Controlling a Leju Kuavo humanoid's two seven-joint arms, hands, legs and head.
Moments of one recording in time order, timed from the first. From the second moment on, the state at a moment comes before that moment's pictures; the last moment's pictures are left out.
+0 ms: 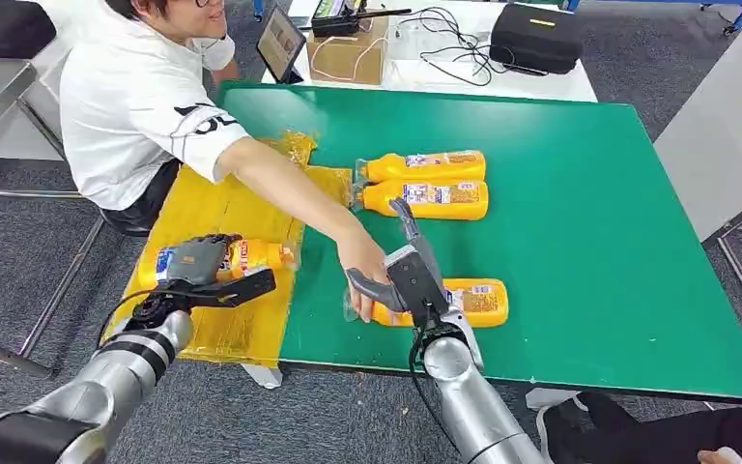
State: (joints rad) left arm -0.65 0.09 -0.21 -0.40 -1.12 0.29 -0.18; right arm -0.38 0.23 0.33 -1.04 0.28 -0.25 -0.35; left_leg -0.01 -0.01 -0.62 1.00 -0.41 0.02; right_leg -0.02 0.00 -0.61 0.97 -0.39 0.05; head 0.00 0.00
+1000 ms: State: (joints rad) left arm -0.61 0.12 -0.09 -0.37 -0.91 0.20 -0.55; right arm -0.41 0.21 0.37 -0.96 0.32 -0.22 -0.34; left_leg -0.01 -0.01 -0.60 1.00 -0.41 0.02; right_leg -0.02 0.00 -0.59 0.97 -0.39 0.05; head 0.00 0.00
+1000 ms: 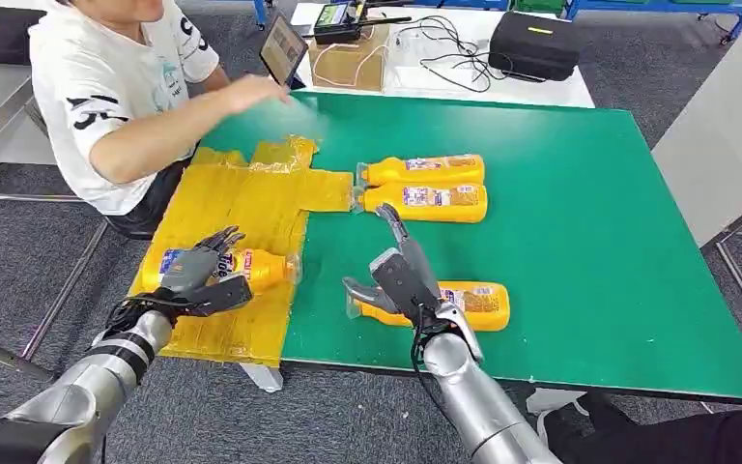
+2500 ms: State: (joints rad) left arm -0.41 -0.09 0.09 -0.80 -0.17 -0.21 -0.64; right arm -0.45 -0.06 0.39 -0.85 0.88 -0.12 0.03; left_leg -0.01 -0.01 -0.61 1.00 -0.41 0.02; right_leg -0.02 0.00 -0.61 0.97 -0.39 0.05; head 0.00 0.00
